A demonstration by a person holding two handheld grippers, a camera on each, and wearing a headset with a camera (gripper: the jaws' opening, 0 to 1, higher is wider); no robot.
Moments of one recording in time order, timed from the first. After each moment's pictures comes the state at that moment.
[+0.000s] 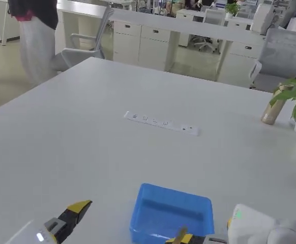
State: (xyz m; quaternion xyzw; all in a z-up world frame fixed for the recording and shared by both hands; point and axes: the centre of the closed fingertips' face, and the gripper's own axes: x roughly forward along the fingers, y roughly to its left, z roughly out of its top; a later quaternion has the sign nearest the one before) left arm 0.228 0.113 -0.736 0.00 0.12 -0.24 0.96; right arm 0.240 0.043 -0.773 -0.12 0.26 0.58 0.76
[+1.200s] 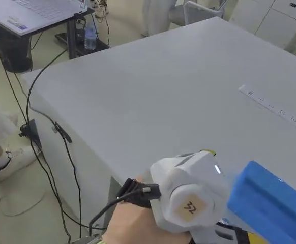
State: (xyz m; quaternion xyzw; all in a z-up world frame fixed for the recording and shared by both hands) left arm 0.226 0.114 -0.741 0.03 0.13 -0.24 0.96; right arm 0.296 0.000 -0.708 0.00 0.24 0.43 0.87
